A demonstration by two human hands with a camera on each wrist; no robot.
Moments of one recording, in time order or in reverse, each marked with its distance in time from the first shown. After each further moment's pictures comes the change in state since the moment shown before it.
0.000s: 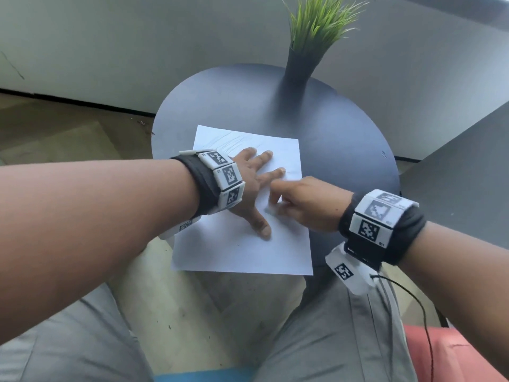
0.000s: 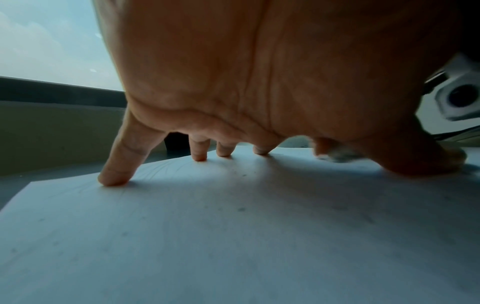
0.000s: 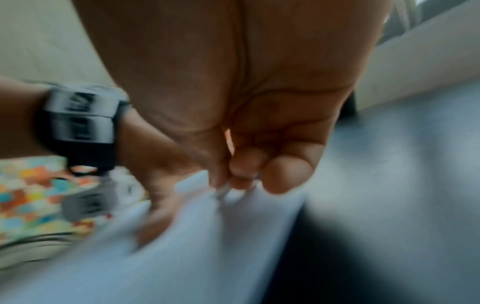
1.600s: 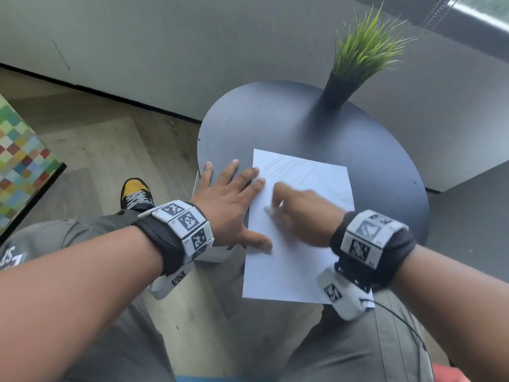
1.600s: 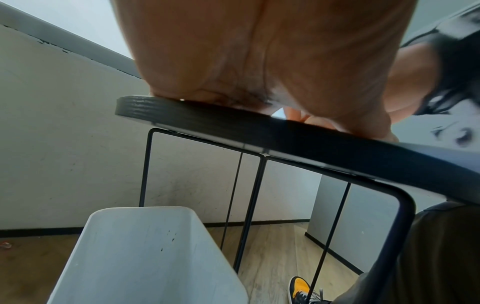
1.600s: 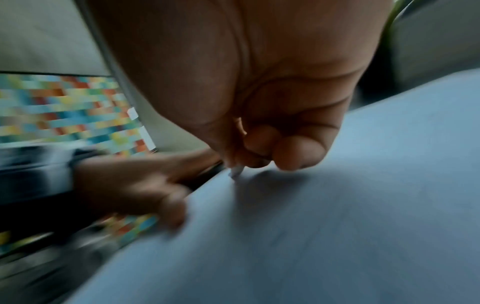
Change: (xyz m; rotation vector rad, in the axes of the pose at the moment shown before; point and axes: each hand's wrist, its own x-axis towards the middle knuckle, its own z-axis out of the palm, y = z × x) left_hand -0.045 -0.051 0.086 -0.291 0.278 -0.144; right_hand 0.038 -0.059 0.004 0.076 0.009 0.095
